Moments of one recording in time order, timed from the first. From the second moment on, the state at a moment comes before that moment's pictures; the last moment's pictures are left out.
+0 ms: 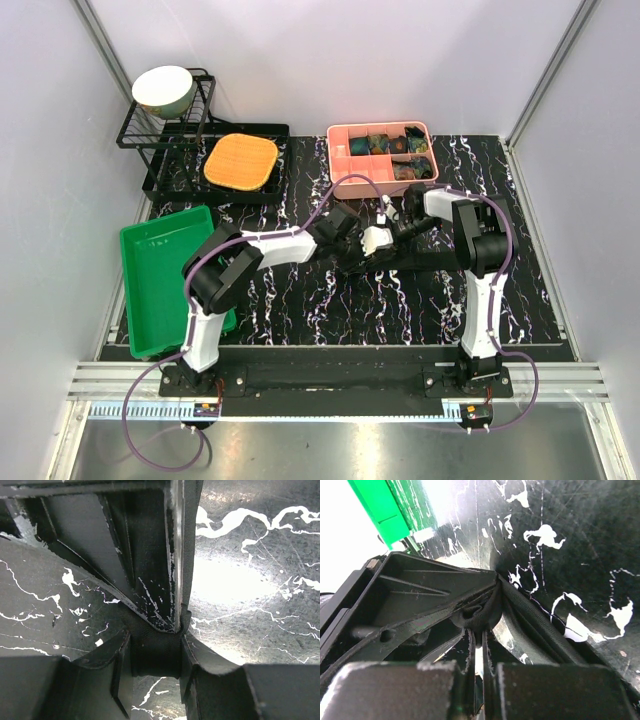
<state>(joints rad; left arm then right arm) -0.80 2.02 1.28 -0.14 0.39 0.44 0.20 2.19 1.40 -0.83 -0.99 0.05</state>
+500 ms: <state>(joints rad) -0.73 2.00 1.06 0.27 0.60 0.38 0.18 2.22 1.41 -0.86 -0.92 0.10</state>
